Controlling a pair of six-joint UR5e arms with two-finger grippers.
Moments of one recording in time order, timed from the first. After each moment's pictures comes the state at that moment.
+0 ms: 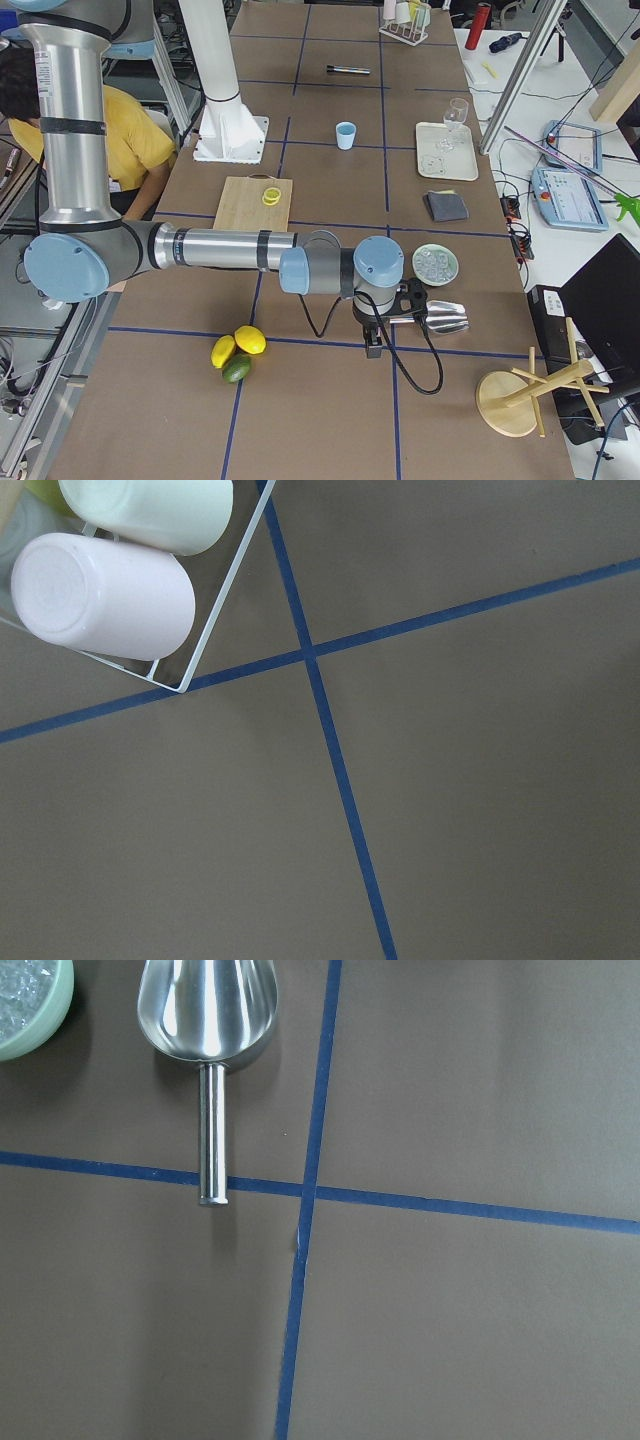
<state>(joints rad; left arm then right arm) -1.56 -1.48 -1.75 -1.63 -2.31 0.17 1.61 -1.57 1.60 -1.54 2.35 -0.09</state>
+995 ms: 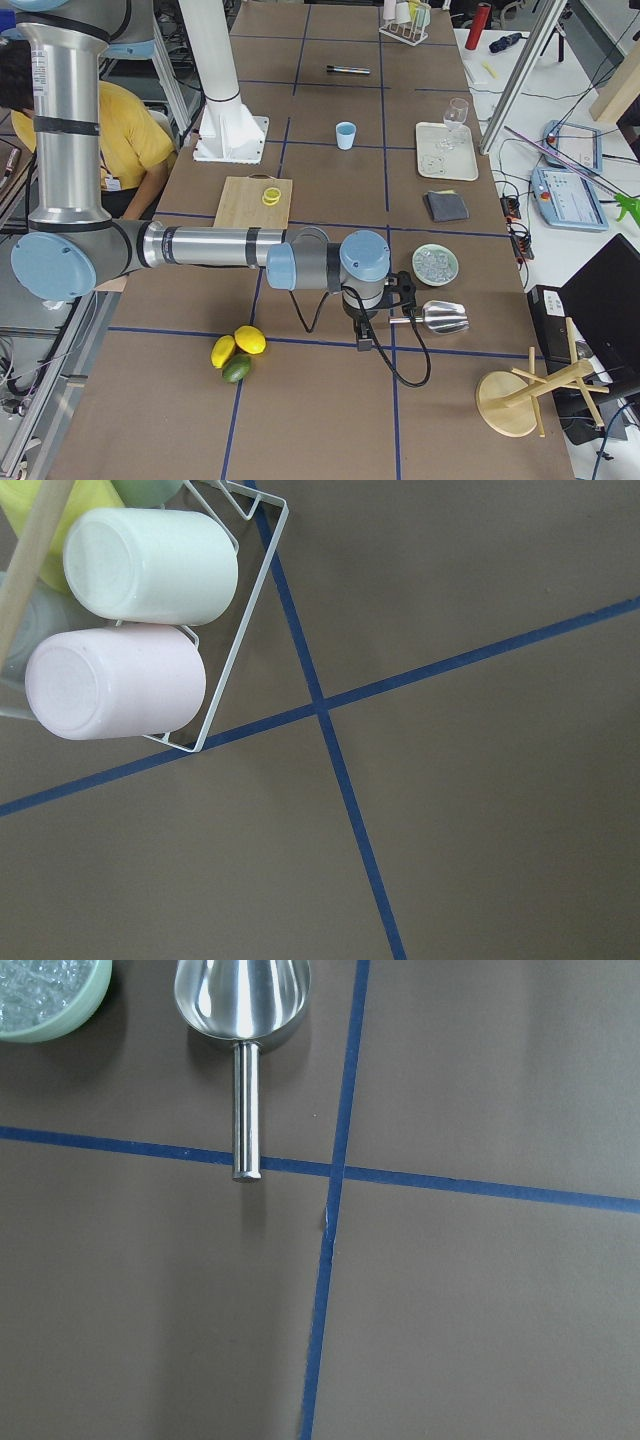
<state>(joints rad) -1.54 -1.50 -1.77 -1.63 -2.30 0.17 1.60 -1.62 1.65 -1.54 2.37 -0.09</state>
